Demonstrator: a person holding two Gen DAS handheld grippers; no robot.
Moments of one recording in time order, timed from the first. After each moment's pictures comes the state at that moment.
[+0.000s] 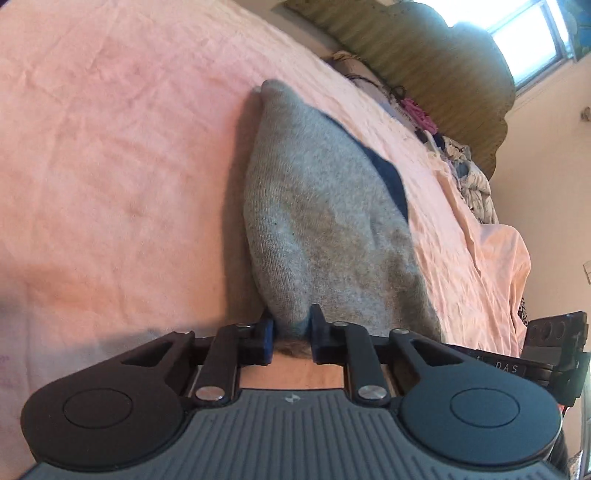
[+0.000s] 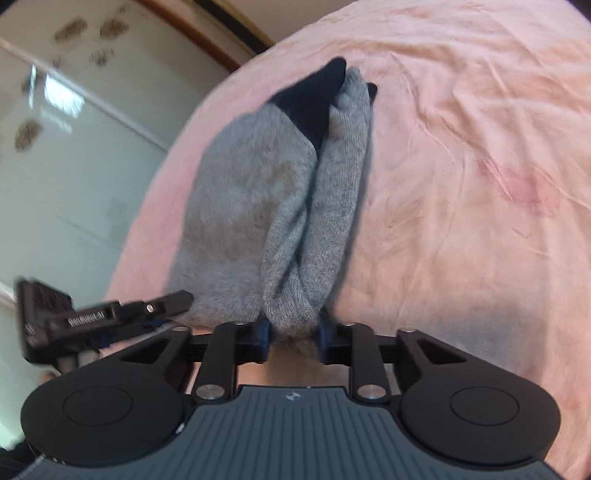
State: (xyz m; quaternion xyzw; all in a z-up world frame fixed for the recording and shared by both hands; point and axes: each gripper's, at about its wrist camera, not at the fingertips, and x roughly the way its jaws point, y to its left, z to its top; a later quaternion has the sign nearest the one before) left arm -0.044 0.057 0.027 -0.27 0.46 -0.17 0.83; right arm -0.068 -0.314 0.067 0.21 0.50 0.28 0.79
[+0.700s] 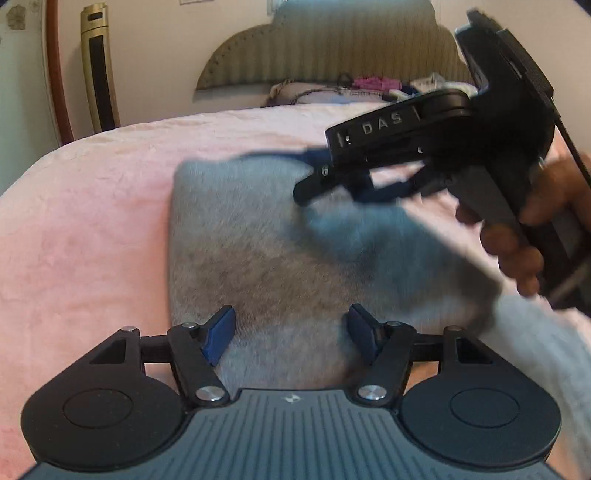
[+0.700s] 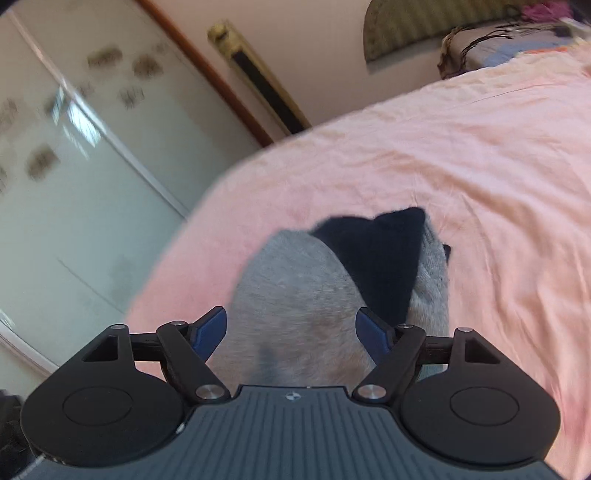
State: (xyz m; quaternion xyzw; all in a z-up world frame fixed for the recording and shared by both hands) left arm -0.044 -0.046 0.027 0.06 0.34 -0.15 0.93; right arm 0.039 -0.257 0.087 0.15 0.43 0.24 0.85
